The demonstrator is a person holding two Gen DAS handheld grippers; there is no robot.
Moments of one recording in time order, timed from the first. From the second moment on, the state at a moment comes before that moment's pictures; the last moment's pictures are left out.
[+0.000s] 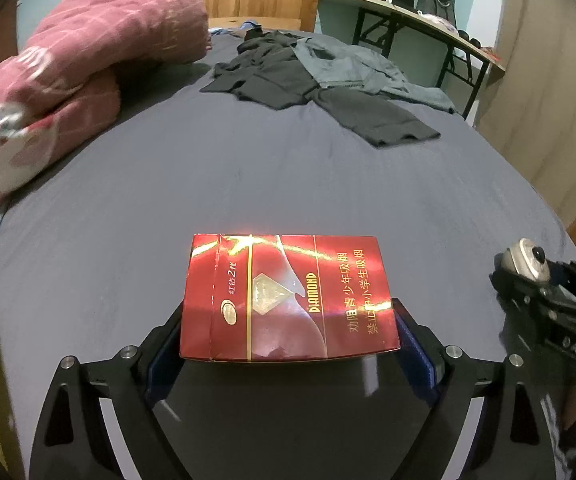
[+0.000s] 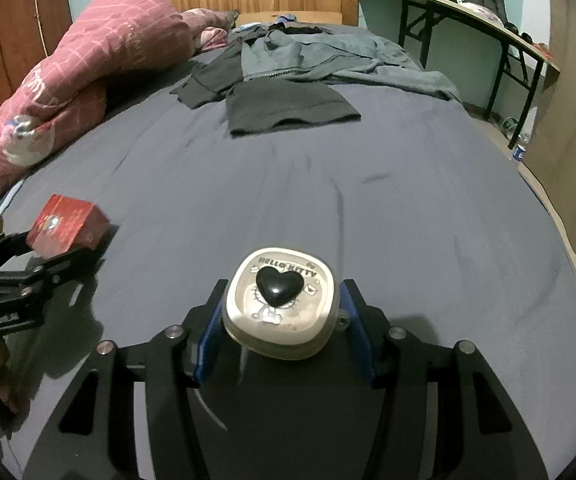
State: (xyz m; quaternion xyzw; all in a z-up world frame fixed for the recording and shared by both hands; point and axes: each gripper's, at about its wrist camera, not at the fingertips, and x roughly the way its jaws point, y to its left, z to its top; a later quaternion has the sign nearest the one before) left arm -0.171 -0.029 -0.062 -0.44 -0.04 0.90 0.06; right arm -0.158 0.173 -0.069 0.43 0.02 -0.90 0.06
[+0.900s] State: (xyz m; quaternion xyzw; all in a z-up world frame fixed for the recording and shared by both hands) left arm -0.023 -0.074 0.077 -0.35 -0.04 0.93 -0.01; right arm -0.083 0.135 0.055 0.38 0.02 -0.92 0.05
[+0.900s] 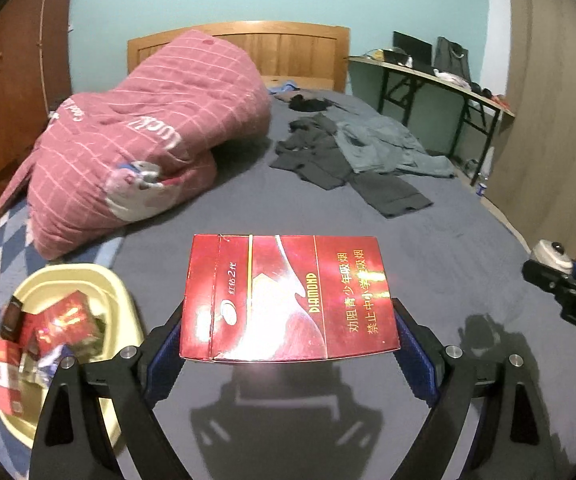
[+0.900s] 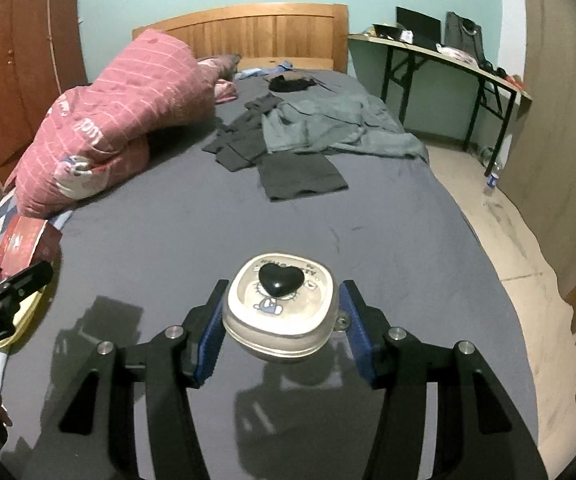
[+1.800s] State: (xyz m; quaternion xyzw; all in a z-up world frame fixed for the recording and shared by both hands) left arm 0.084 -0.319 0.058 -0.36 -0.11 0.91 -0.20; right arm -0.056 -0.173 0.024 0.38 0.08 -0.88 0.26
